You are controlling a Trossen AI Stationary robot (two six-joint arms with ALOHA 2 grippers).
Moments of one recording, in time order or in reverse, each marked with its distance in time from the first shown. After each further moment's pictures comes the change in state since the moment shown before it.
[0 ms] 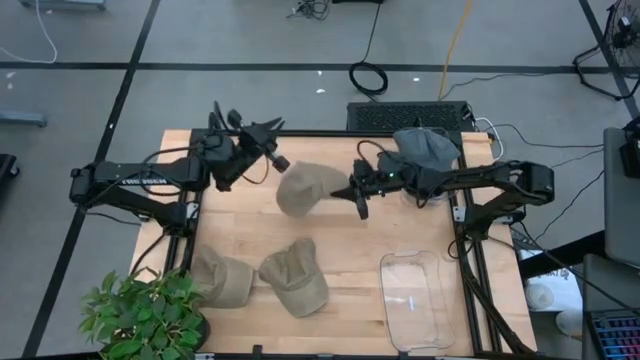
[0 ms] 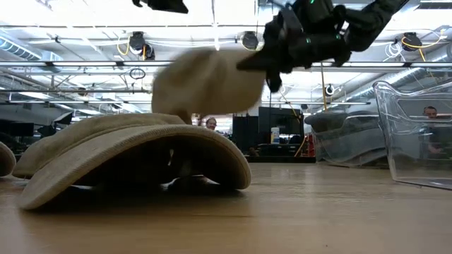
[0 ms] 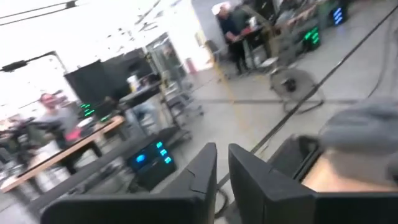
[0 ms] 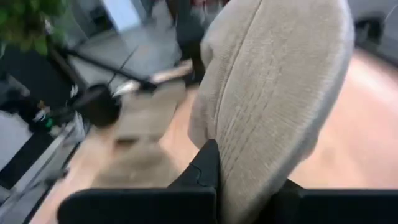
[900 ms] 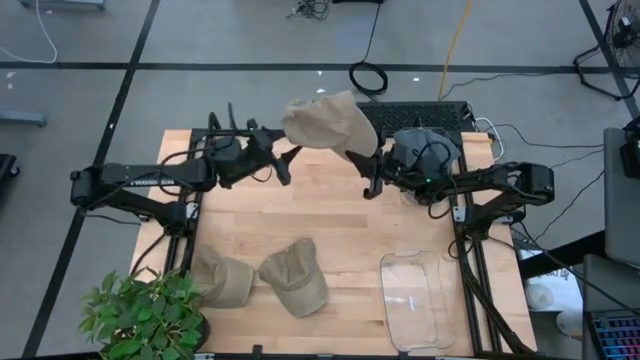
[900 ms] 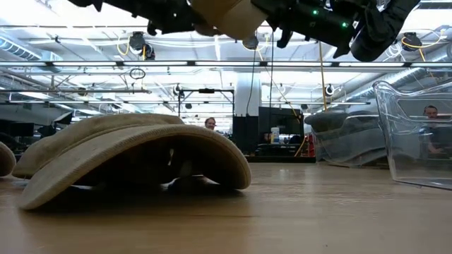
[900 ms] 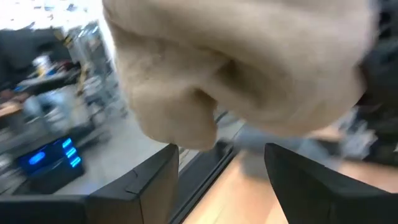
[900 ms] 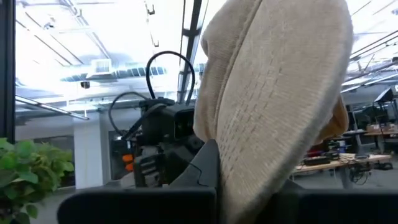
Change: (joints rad) left arm 0.084 0.011 -0.146 0.112 0.399 -0.272; right arm 0.014 -0.002 -0.108 0.894 0.298 -0.069
